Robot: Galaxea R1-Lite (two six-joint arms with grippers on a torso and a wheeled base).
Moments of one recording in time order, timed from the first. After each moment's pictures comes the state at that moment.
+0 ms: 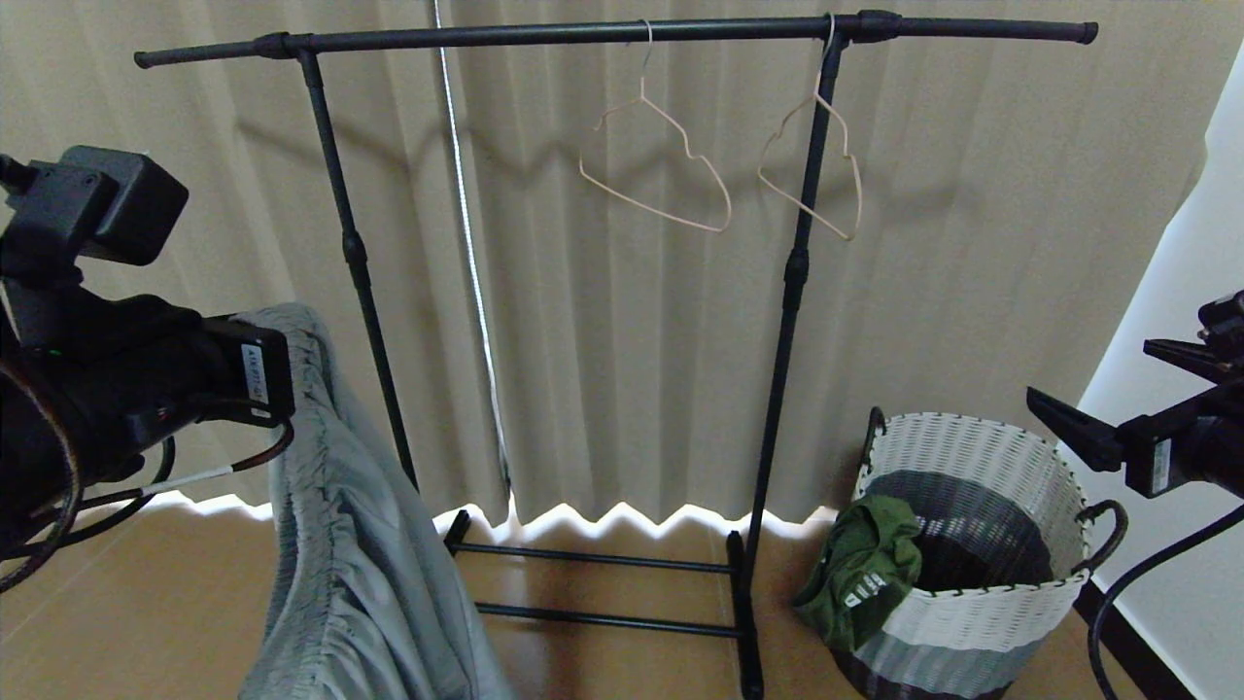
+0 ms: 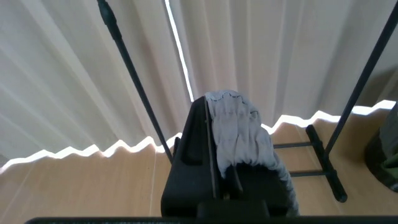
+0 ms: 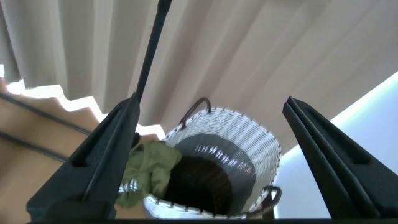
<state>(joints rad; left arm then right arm) -0.36 1.28 -0.78 -0.34 0.29 0.13 0.02 1.28 -0.49 -0.63 0.04 -0.35</state>
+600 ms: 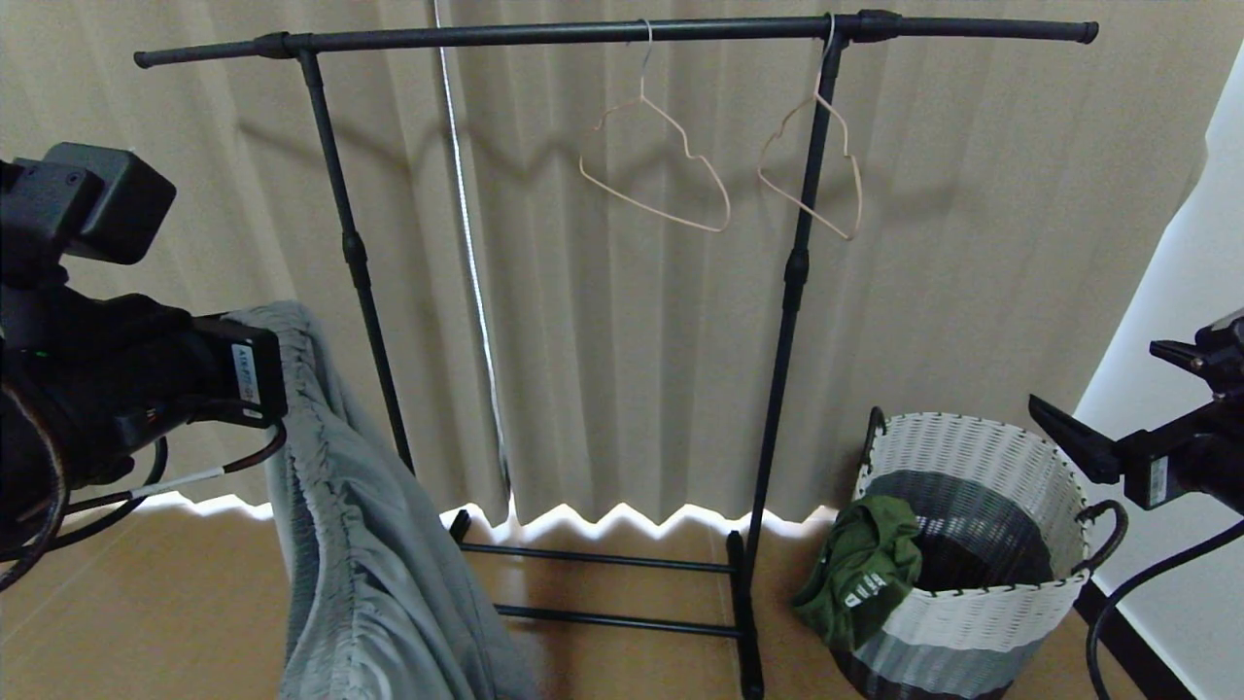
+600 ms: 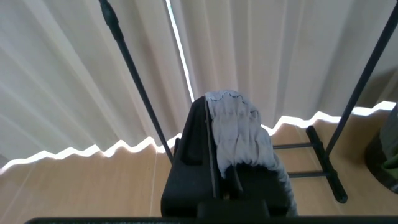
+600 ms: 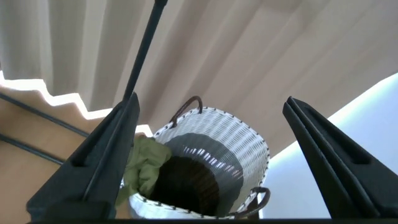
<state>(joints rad) -0.36 1.27 -0.77 -0.34 0.29 0.13 0.01 1.28 -0.41 -0.77 0.04 -0.42</state>
